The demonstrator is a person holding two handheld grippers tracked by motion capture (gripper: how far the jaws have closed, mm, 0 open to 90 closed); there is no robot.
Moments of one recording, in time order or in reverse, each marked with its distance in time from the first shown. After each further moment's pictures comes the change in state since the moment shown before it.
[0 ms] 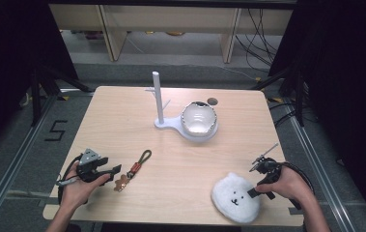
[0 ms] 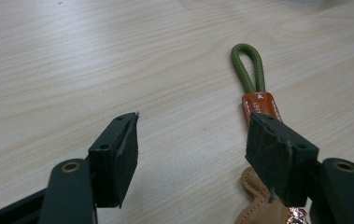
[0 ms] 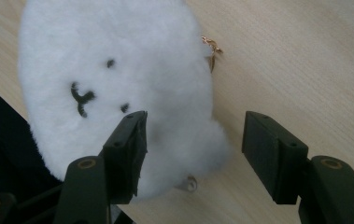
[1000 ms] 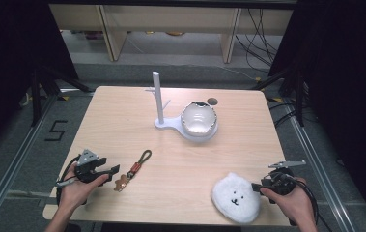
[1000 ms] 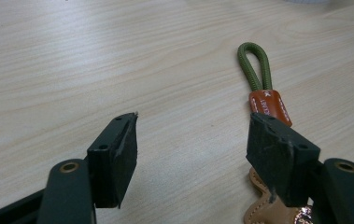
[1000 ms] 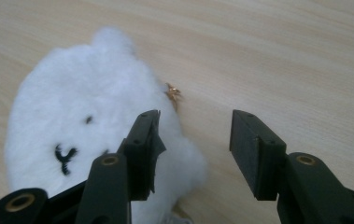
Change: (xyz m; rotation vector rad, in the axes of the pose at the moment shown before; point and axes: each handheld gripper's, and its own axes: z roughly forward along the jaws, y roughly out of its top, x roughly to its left) left arm 0.004 -0.004 -0.001 -0.026 0.003 -0.034; right arm 0.005 -0.048 0.002 -0.428 -0.039 0.222
